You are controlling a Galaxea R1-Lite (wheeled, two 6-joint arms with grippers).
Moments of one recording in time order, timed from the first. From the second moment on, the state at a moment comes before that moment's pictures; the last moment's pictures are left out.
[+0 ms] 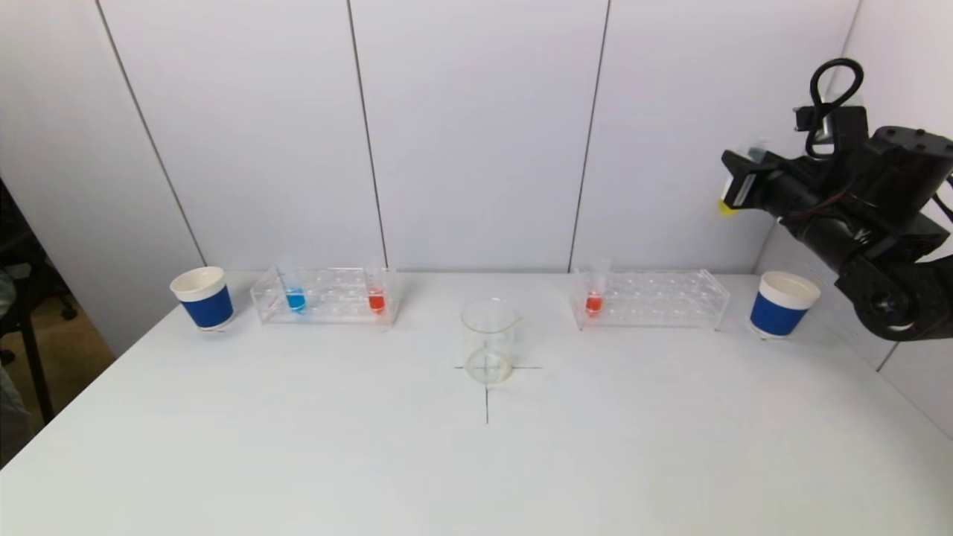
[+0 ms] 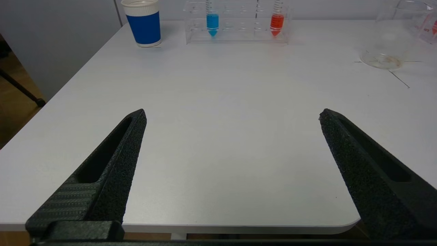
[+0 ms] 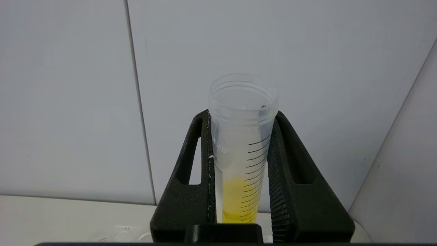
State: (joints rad) left arm -0.01 0.00 -0.01 0.03 0.00 -0.02; right arm 0.04 1.92 -1.04 -1.05 -0.01 -0.04
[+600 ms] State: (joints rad) left arm -0.01 0.00 -0.01 0.03 0.00 -0.02; right arm 0.14 1.77 -1.27 -0.74 0.03 -0.15
